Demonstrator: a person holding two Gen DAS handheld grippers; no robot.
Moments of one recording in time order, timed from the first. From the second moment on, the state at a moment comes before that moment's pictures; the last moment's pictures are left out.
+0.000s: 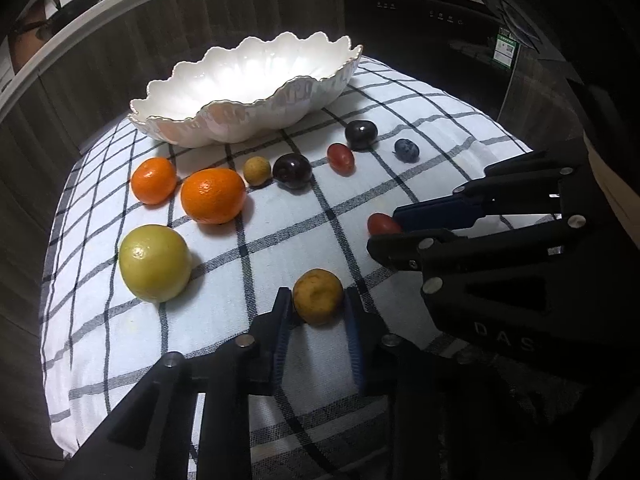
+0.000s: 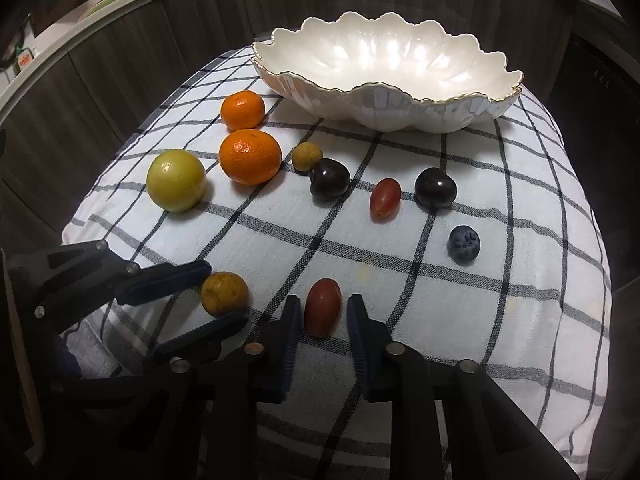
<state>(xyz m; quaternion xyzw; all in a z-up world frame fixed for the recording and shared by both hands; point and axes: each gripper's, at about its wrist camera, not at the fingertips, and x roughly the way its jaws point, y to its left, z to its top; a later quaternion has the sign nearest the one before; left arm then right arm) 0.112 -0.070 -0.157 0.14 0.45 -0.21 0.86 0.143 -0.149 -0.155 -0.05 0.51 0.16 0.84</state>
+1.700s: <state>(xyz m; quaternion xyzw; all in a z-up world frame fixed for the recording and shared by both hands) 0.151 -0.041 -0.086 0.08 0.40 -0.12 0.90 0.165 -0.167 -0.077 -0.03 0.43 0.13 0.89</state>
